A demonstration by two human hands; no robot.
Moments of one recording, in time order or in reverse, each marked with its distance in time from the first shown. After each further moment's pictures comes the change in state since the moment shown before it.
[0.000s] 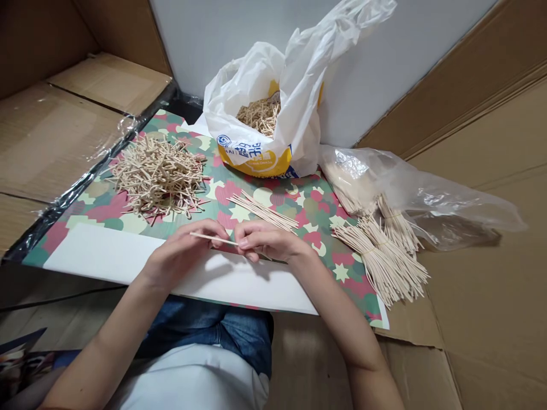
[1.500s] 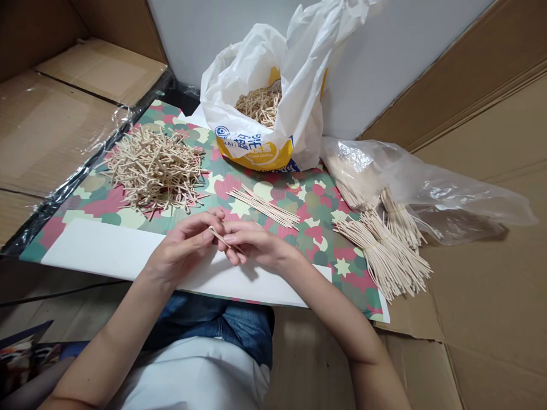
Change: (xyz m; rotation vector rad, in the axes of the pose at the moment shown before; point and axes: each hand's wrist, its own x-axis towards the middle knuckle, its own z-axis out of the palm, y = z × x) left_hand 0.003 -0.011 0.001 0.047 0.111 0.119; right_hand 0.016 0.022 0.015 0.098 0.022 -0.043
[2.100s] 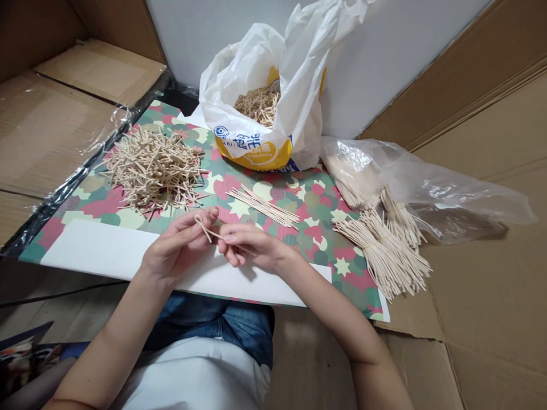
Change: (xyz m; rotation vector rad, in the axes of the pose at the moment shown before) left_hand 0.000 0.004 0.001 -0.232 0.093 -0.098; right_hand 0.001 0.003 0.002 0.028 0.023 0.020
